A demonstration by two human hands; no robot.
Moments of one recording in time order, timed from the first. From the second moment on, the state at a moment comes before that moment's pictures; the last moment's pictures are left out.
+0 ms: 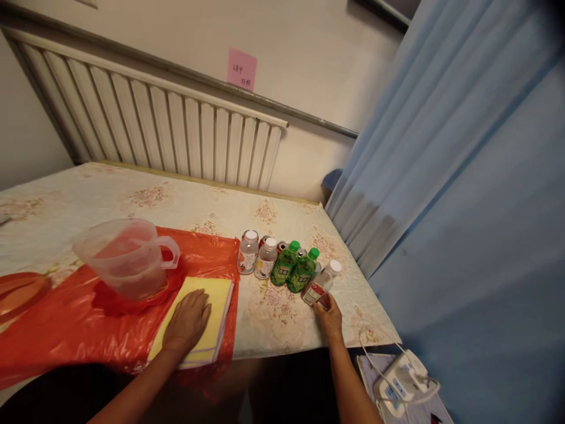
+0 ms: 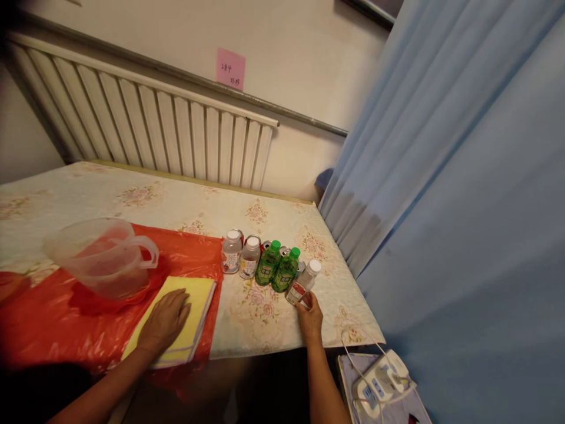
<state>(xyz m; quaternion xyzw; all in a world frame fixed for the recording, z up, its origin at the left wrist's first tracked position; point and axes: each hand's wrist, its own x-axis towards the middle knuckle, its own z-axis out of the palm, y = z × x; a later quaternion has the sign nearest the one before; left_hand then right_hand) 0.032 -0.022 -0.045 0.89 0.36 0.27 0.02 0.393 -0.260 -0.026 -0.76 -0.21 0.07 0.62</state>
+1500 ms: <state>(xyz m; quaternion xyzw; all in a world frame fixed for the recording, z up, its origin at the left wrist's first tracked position) 0.032 -0.039 -0.006 0.83 0.53 0.11 0.16 0.178 -0.116 -0.007 -0.74 -0.53 0.17 0.37</state>
